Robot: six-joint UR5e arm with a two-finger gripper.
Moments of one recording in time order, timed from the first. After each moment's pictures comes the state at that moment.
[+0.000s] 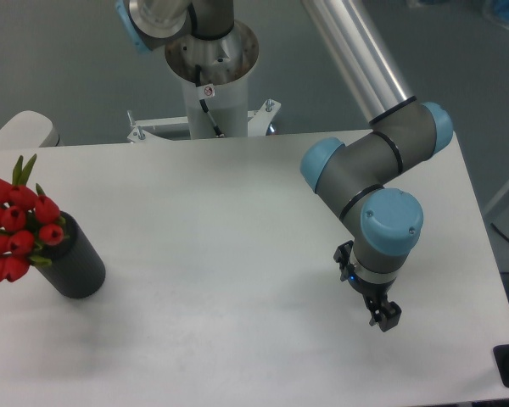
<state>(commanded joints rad) 2.56 -2.22 -1.33 -1.10 1.59 1.67</state>
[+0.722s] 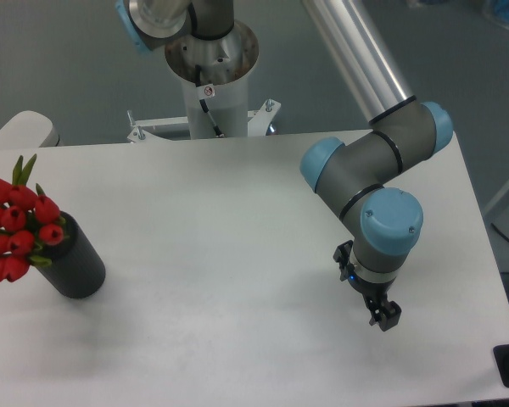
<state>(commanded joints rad) 2.56 -2.22 -1.33 -1.10 1.59 1.66</state>
